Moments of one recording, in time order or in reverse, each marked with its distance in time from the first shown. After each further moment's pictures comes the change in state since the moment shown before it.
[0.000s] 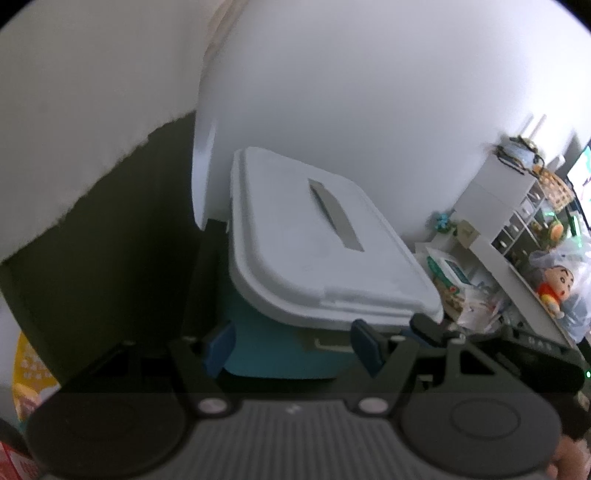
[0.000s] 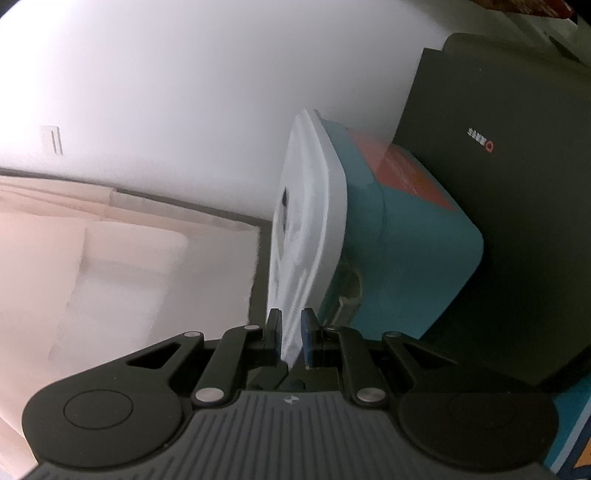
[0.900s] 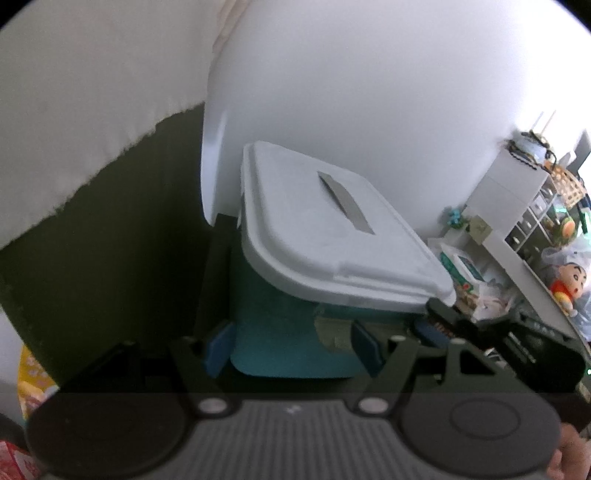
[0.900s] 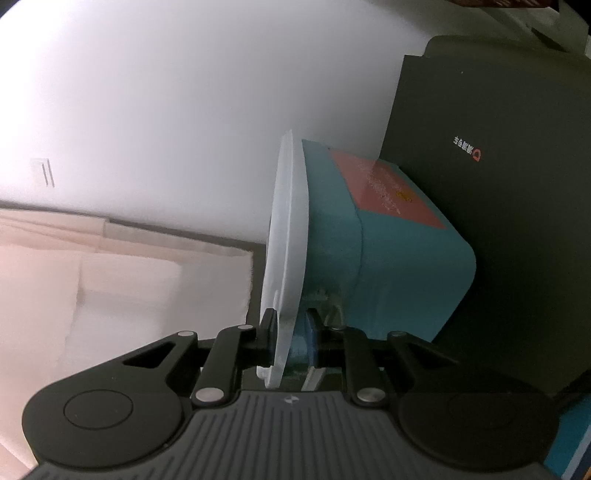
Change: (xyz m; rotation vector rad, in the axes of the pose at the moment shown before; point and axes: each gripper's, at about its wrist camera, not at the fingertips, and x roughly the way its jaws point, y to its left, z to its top) left arm 0.053 0.020 -0.005 0.008 0.009 0.024; right arm 0.003 -0.021 0.013 0.067 -0.061 0.014
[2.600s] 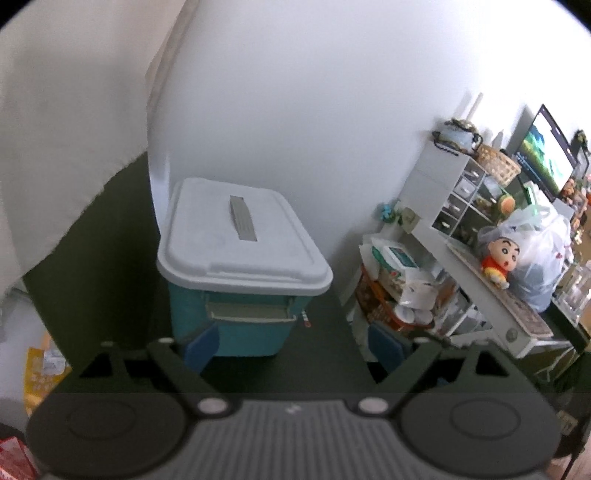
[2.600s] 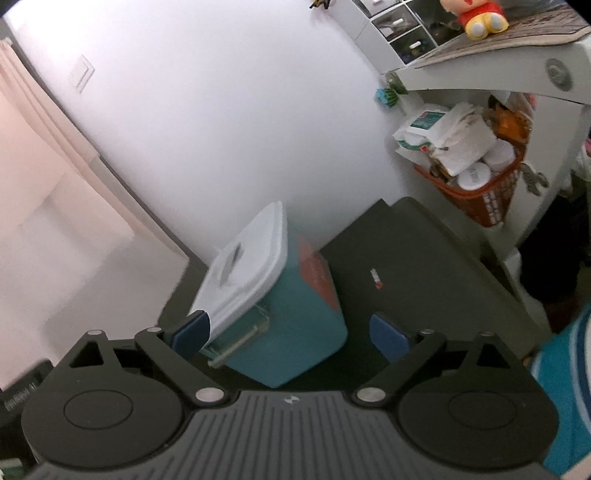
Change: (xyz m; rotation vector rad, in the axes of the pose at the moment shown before) left arm -0.102 -0.092 -0.012 0.113 -0.038 -0.043; right arm -0.130 0.084 -0.041 -0.550 -0.181 -0.374
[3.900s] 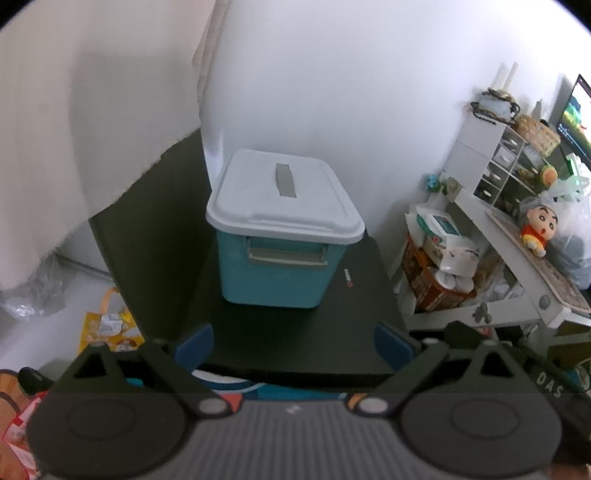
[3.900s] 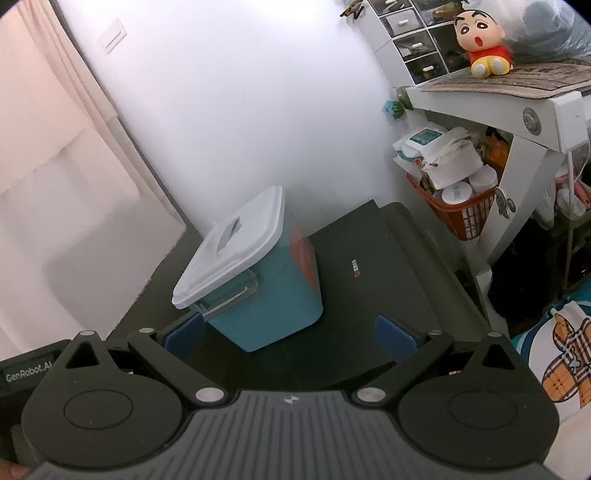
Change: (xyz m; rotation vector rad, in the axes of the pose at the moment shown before) left arm -0.033 -0.032 -0.034 -0.013 0.071 0.232; right arm -0.046 0.010 -0.012 -0.161 0.032 -0.046
